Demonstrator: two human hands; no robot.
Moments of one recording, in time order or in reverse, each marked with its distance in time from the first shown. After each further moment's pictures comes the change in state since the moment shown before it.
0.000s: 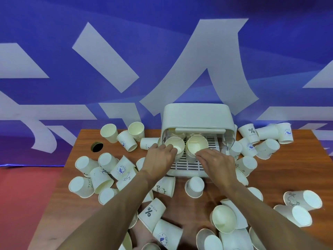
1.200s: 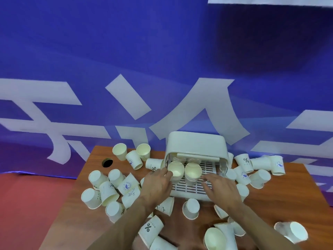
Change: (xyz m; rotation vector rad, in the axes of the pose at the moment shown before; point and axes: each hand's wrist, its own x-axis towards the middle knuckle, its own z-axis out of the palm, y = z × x) left_hand -0.033 0.006 -0.037 -0.230 0.010 -0.209; right_hand 0.014 0.003 -0.065 -0.043 -0.427 0.186
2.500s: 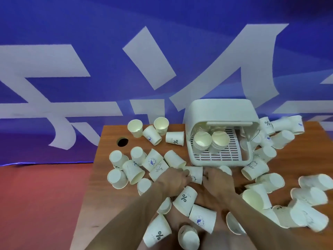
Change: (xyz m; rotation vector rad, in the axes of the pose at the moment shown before) left_hand -0.059 -0.077 0.054 0.116 -0.484 0.564; right_hand -0.030 -0.139 0.098 0.063 -0.283 0.345
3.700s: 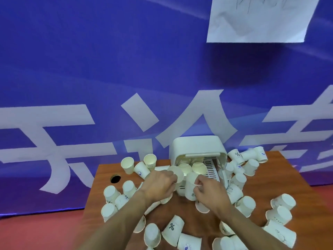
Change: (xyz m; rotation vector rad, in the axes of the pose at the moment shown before) left_hand -0.043 -0.001 -0.131 0.018 0.493 -0.091; right_hand -0.056 0.006 -0.114 0.187 0.305 -0.150
